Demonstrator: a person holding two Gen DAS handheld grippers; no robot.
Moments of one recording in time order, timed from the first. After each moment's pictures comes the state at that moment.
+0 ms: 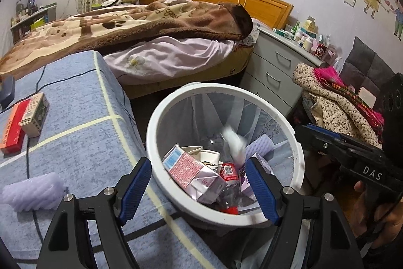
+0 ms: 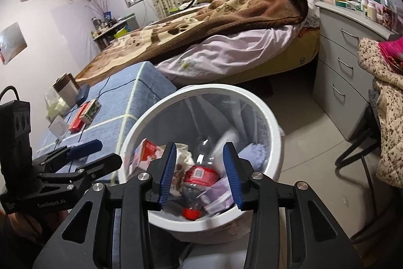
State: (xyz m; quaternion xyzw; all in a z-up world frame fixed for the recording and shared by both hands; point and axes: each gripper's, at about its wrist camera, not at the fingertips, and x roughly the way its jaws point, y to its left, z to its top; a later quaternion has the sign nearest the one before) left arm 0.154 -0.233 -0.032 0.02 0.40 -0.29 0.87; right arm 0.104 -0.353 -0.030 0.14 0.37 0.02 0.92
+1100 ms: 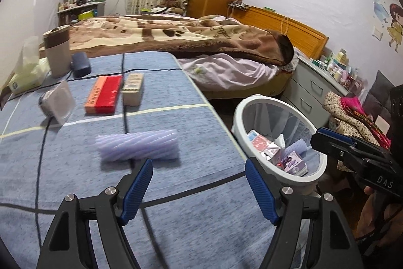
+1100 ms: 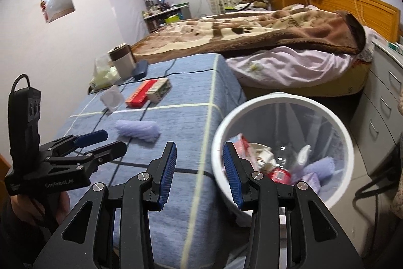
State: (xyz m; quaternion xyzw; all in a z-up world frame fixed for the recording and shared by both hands) left arm 0.105 -0.091 -0.010 -0.03 0.38 -0.18 0.91; right arm 0.095 -0.255 -0.005 0.07 0.36 0.15 0.92
